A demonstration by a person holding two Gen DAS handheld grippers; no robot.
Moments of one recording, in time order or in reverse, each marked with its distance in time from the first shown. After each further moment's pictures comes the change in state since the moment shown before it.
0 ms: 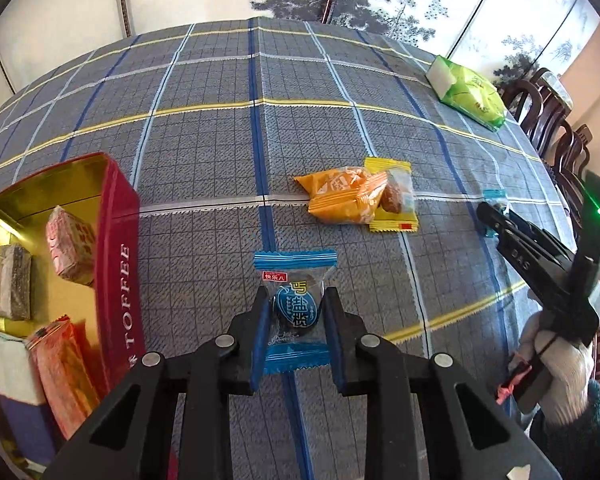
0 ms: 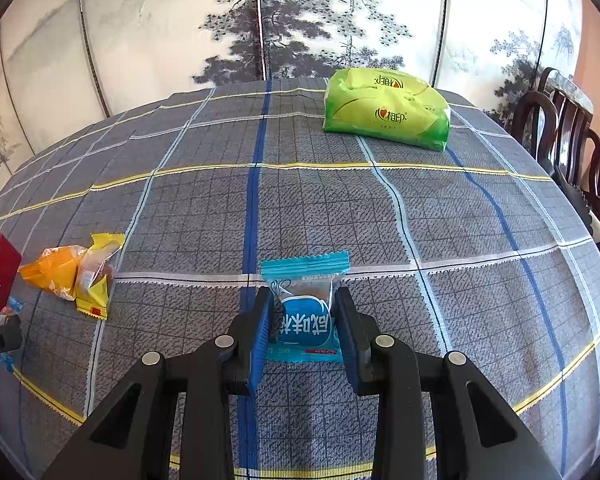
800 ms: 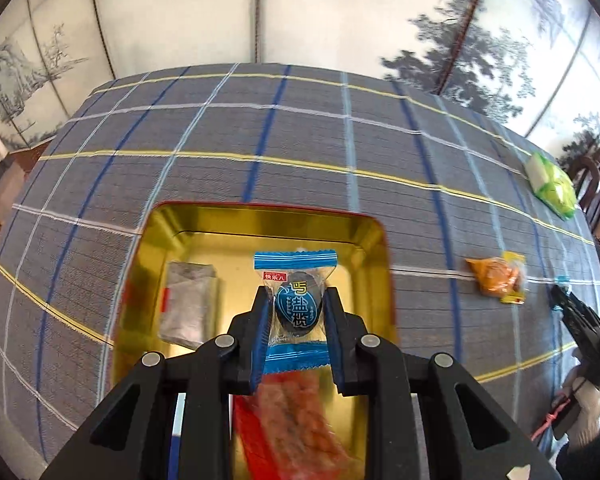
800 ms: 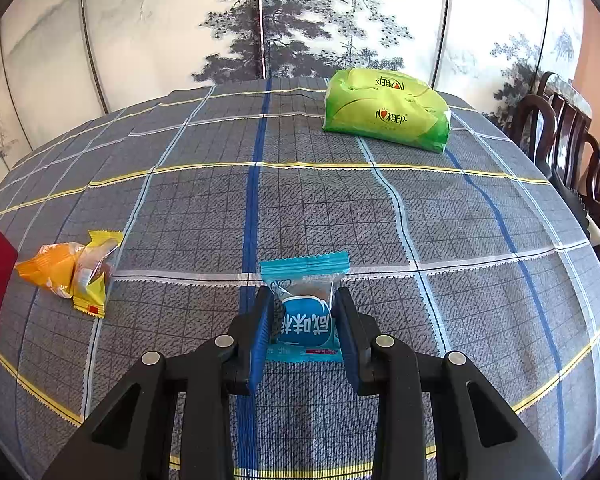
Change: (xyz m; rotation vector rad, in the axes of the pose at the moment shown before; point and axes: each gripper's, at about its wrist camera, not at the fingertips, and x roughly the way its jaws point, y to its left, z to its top) left arm -0.058 0.146 0.010 -0.203 -0.120 0.200; right arm 0.000 0.002 0.000 -0.004 0.001 -0.005
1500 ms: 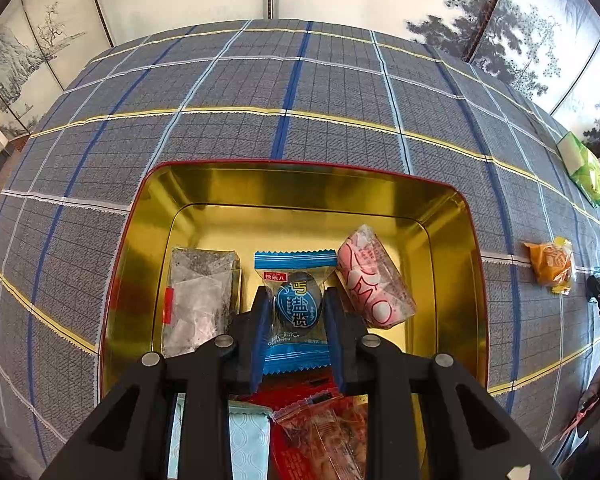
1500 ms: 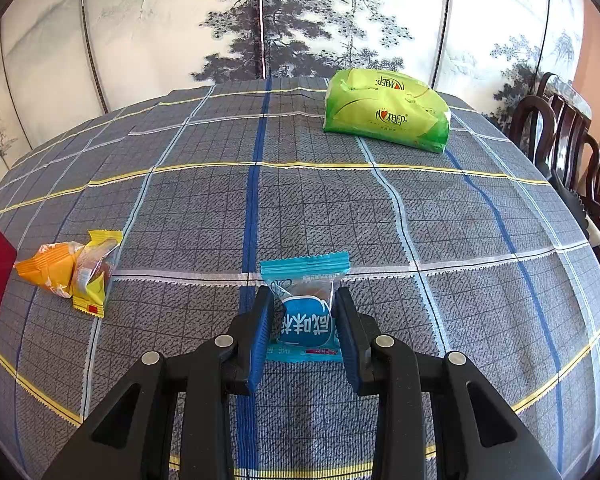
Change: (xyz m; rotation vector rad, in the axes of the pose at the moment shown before) left arm 0.049 0.021 -0.002 0.010 0.102 0.028; right arm 0.000 0.001 0.000 -0.003 0.001 -0.004
